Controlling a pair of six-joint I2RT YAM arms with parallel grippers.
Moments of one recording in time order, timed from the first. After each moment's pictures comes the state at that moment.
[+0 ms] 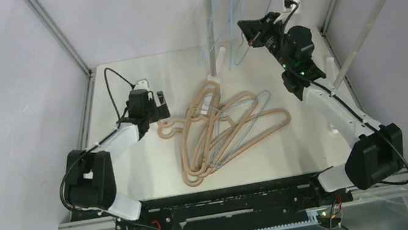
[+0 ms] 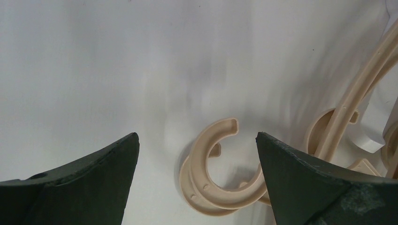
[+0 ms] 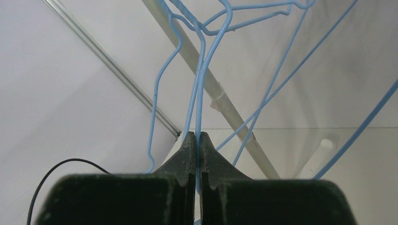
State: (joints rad) left arm -0.24 1.54 0.87 -0.01 -0.16 -0.25; right arm 0.29 1.37 1.22 0.36 -0.11 0.61
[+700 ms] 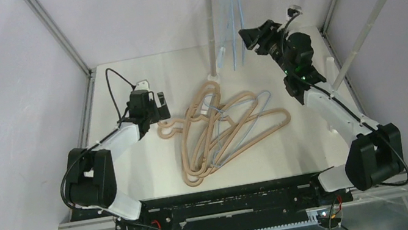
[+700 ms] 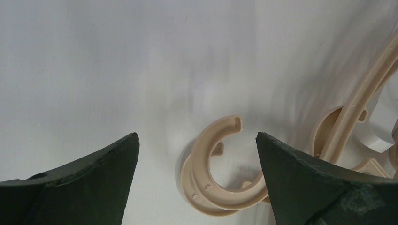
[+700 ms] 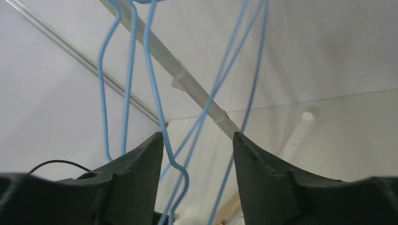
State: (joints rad) left arm -0.24 1.56 0.87 -0.02 -0.17 -0.25; right arm 0.25 1.39 1.15 0.36 -0.11 0.66
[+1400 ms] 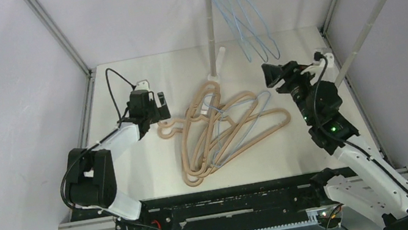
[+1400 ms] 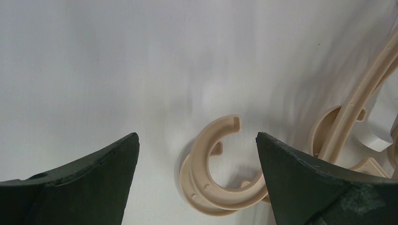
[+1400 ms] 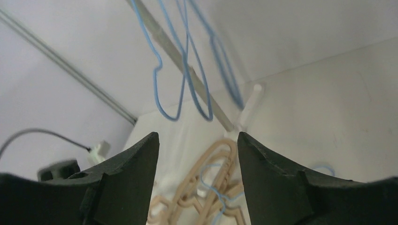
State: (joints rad) left arm -0.24 1.56 0.87 -0.02 -0.16 -0.25; right arm 0.39 0.79 0.76 0.15 0.21 0.56
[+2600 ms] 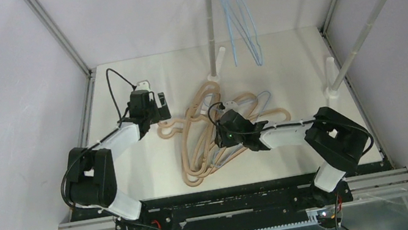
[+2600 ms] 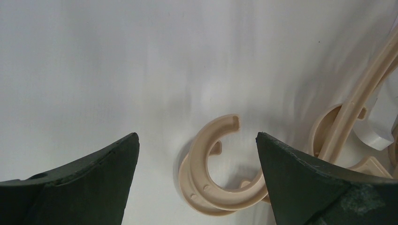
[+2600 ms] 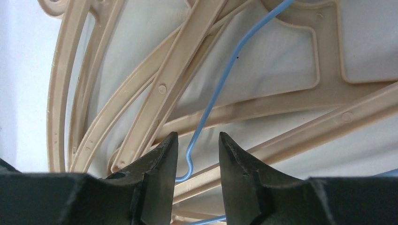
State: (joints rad) left arm -0.24 1.56 0.87 -0.02 -0.15 -0.26; right arm 0.86 1.61 0.76 0.07 0.13 0.67
